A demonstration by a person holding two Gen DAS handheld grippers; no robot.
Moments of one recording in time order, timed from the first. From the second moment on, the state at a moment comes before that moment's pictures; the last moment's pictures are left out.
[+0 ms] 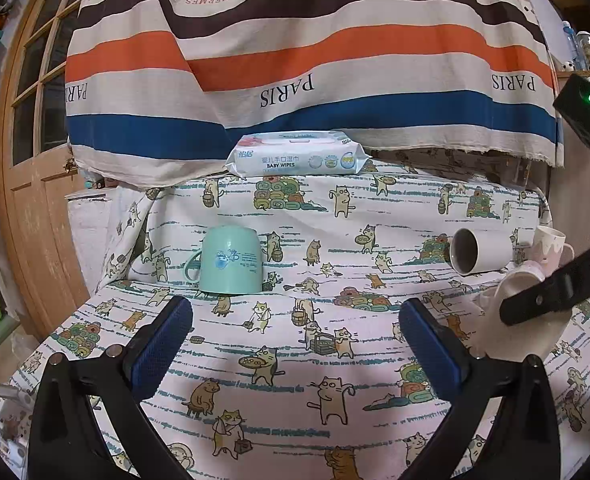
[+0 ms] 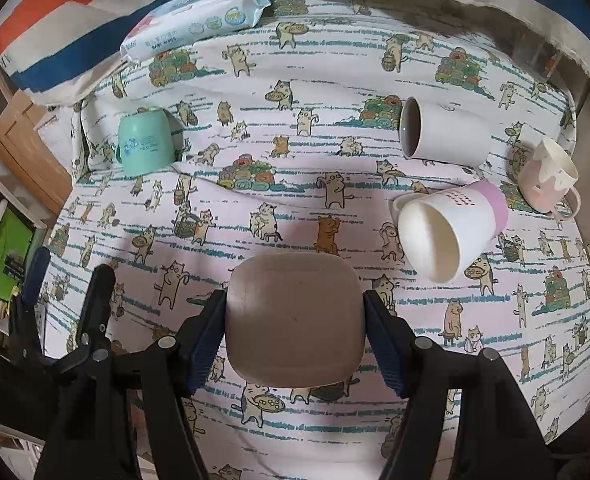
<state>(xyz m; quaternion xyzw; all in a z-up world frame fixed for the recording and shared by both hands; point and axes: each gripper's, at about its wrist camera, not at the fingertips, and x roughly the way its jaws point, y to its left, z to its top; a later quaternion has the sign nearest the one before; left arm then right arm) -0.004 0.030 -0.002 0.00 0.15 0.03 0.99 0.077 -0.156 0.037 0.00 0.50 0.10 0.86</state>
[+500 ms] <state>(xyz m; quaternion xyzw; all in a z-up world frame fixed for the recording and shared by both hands) -0.004 0.029 -0.002 0.00 0.15 0.03 0.99 0.068 -0.153 0.054 -0.03 0.48 0.11 0.87</state>
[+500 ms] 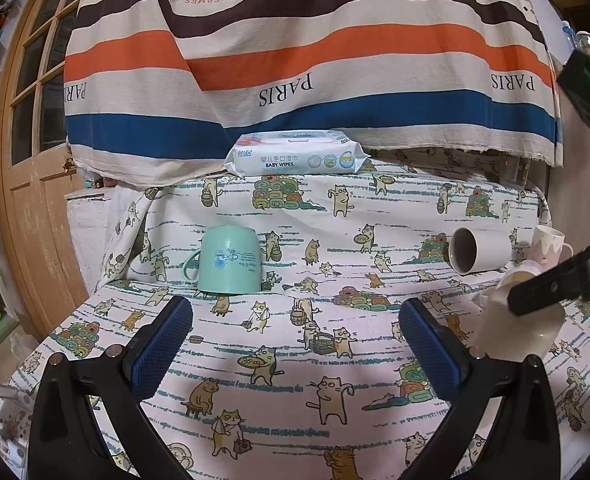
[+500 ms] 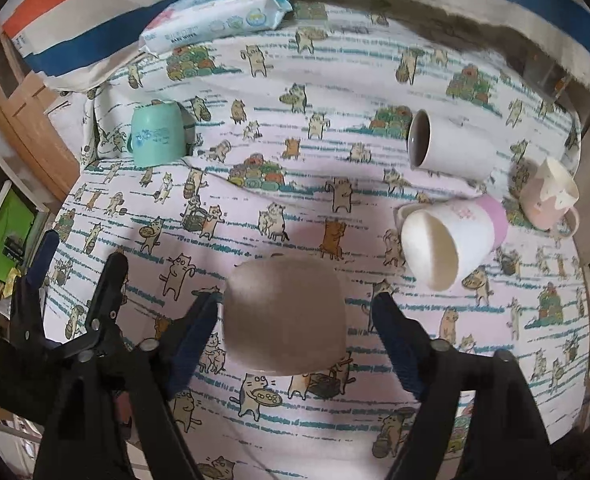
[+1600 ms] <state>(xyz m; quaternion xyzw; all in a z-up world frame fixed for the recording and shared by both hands) -0.003 0.027 -0.002 0.00 0.15 0.02 0.99 -0.014 -0.266 0.026 0.07 0.14 0.14 0.98</state>
